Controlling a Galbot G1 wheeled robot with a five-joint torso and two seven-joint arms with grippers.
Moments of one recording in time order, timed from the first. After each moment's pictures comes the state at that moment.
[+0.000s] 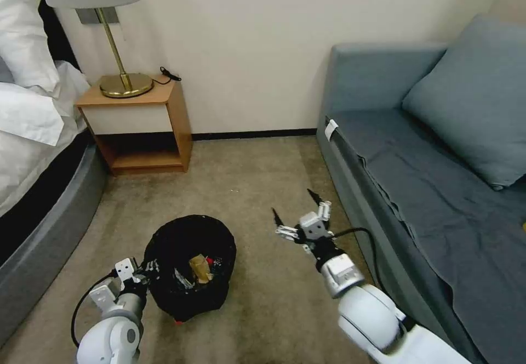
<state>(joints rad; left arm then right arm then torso) 1.47 -1.50 -0.78 -1.87 -0.51 0.41 -0.05 -1.33 0.98 0.05 2.13 0.04 -0.13 0.36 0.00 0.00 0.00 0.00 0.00</state>
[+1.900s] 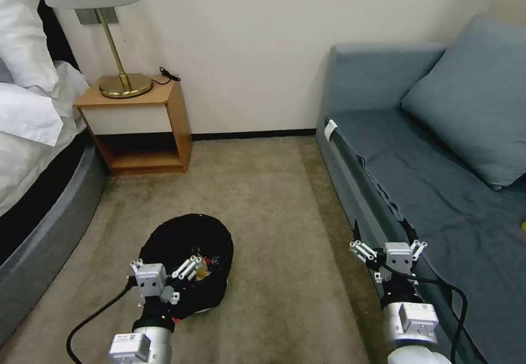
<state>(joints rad) 1.82 -1.53 -0.51 -2.28 -0.04 -0.13 -0.09 -1.72 1.33 0.44 2.28 -0.08 -0.06 0.33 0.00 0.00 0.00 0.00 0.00</state>
